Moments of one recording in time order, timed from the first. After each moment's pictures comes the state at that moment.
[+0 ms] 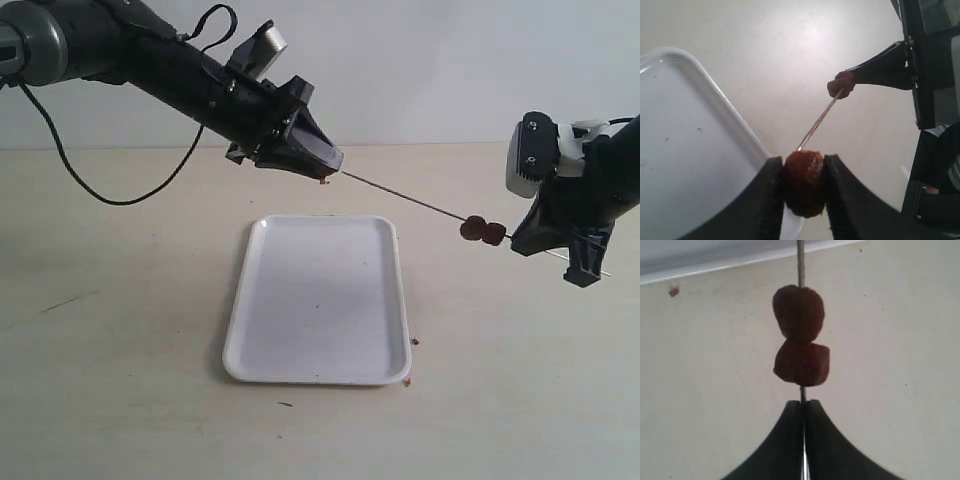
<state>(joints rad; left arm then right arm) -0.35 2.28 -1.94 -1.02 1.22 0.59 -0.15 1.81 -1.12 0.53 0.76 -1.67</state>
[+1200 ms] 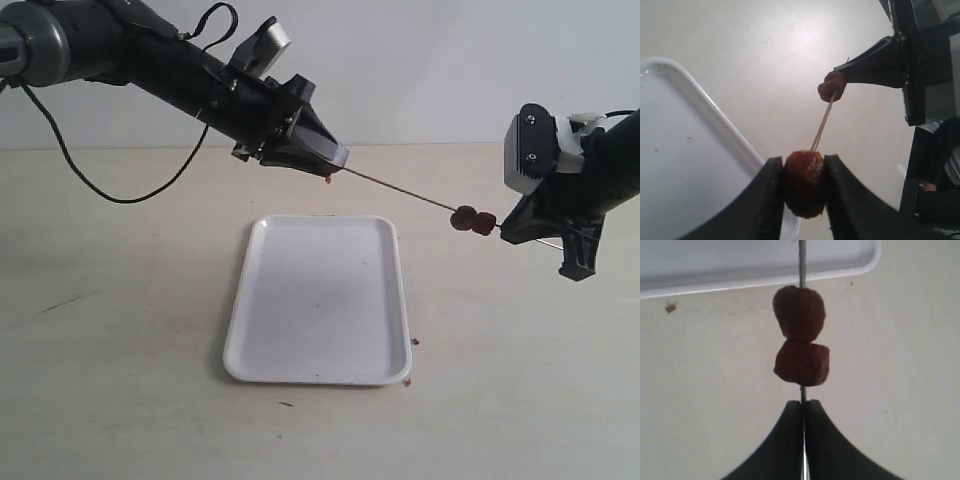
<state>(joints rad) -0.35 2.28 -1.94 -1.05 1.22 0.64 -0.15 1.81 -1.12 0.64 0.75 -1.83</state>
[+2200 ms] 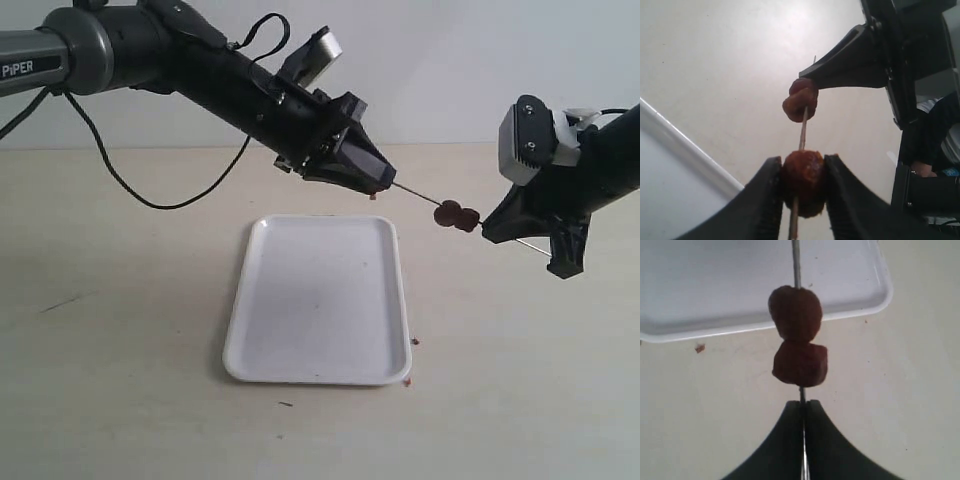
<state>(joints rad) -0.46 2.28 -1.94 -1.05 1.21 0.65 -0.15 1.81 -1.12 0.77 0.82 -1.89</state>
